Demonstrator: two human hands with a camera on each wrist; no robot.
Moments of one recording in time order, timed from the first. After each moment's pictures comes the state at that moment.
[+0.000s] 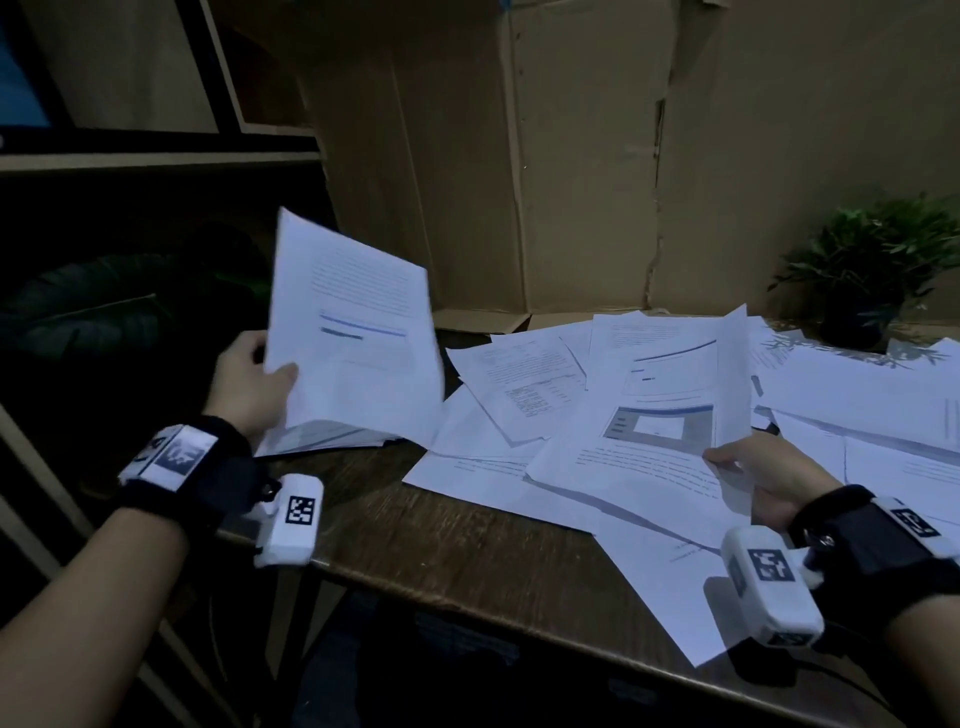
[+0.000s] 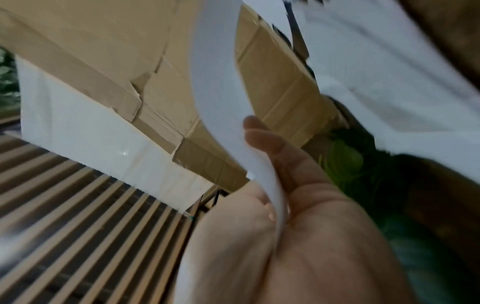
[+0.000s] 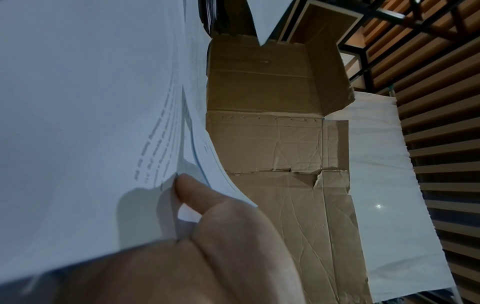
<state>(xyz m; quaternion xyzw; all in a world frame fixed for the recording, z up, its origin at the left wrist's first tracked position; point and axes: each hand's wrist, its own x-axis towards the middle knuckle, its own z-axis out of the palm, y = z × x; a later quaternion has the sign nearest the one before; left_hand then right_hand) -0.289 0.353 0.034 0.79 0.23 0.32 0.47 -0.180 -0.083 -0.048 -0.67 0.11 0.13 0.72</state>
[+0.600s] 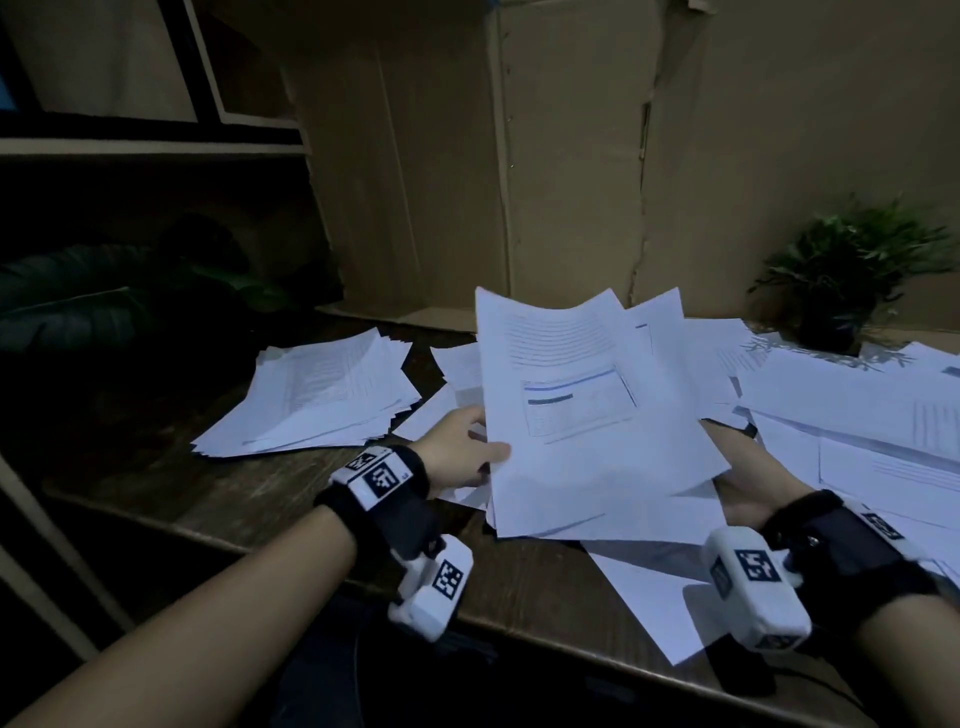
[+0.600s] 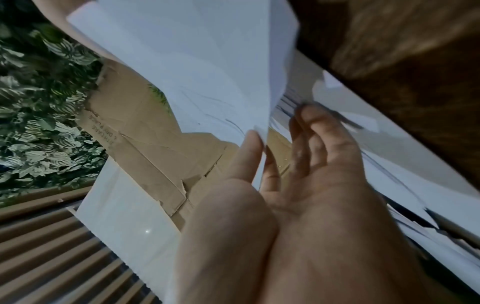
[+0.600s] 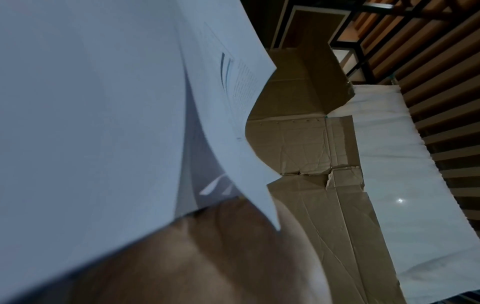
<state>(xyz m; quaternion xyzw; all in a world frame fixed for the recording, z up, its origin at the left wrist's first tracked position) -0.237 0.208 -0.027 0.83 0.07 -0.06 0.56 -0.197 -0.073 -0.038 -0.56 0.00 0.23 0.80</state>
